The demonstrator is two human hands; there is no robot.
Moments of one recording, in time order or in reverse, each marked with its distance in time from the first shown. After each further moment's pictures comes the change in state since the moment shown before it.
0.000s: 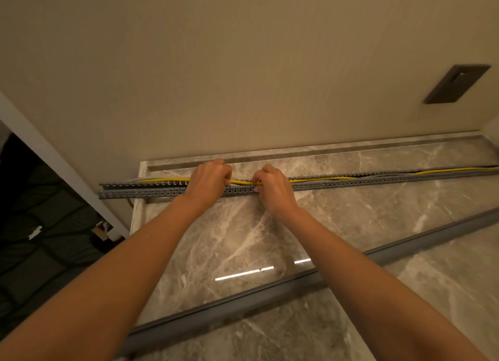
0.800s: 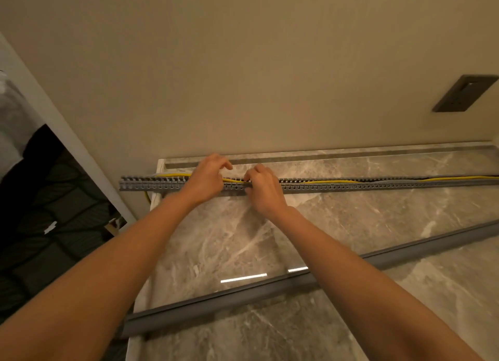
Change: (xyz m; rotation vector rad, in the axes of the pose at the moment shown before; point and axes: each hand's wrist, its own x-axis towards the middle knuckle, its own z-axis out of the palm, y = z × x) left_hand -0.016 -0.020 -0.013 -0.377 0.013 -0.135; right_hand -0.001 -0.036 0.006 0.019 -0.024 -0.047
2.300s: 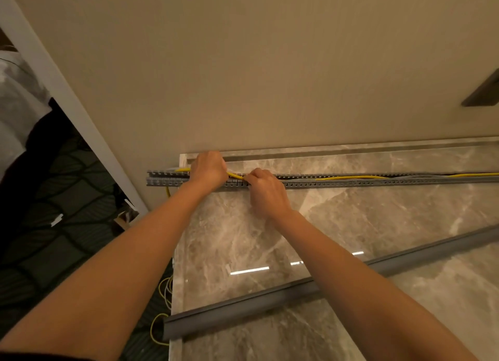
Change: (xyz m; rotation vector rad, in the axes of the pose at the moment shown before) left_hand 0.012 -0.037 -0.023 0.068 -0.001 -0.334; right_hand 0.003 -0.042 0.033 -0.064 0.076 -0.147
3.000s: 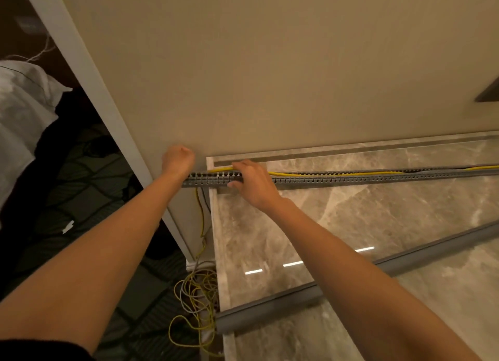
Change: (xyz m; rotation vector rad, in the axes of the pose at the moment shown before) left_hand 0.023 -0.086 -0.058 -0.399 0.150 -0.233; right_hand 0.042 -0.073 -0.002 0.133 -0.159 0.097
